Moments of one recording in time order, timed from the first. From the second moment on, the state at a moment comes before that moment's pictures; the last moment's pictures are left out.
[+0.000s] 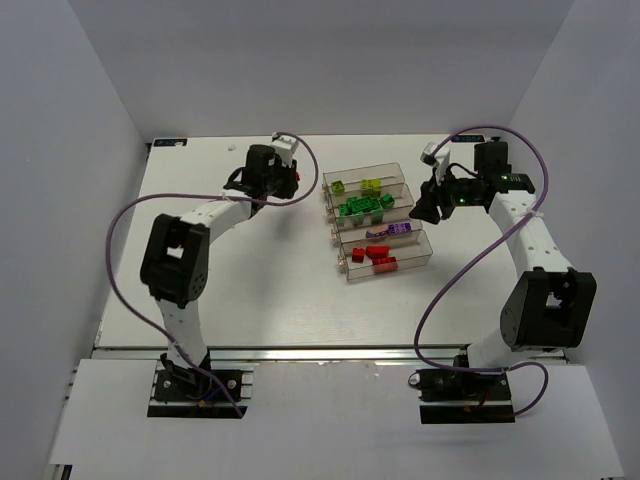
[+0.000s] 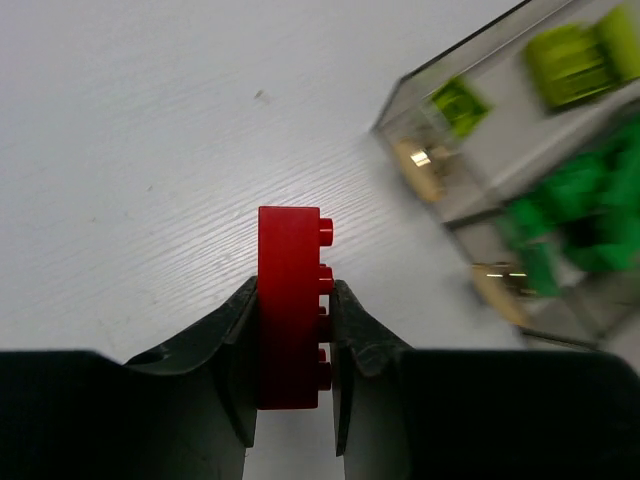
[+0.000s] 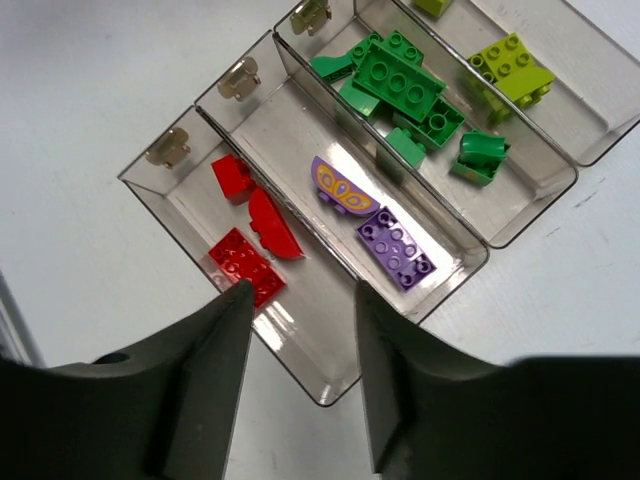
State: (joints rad) left arm -0.36 2.00 1.40 0.02 0.08 0.01; right arm 0.02 1.52 1.33 -0.75 -0.85 -0.71
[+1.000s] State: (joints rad) left arm -0.79 1.91 1.31 0.07 0.40 -0.10; right arm -0.06 1.46 1.30 -0.74 -0.88 -0.63
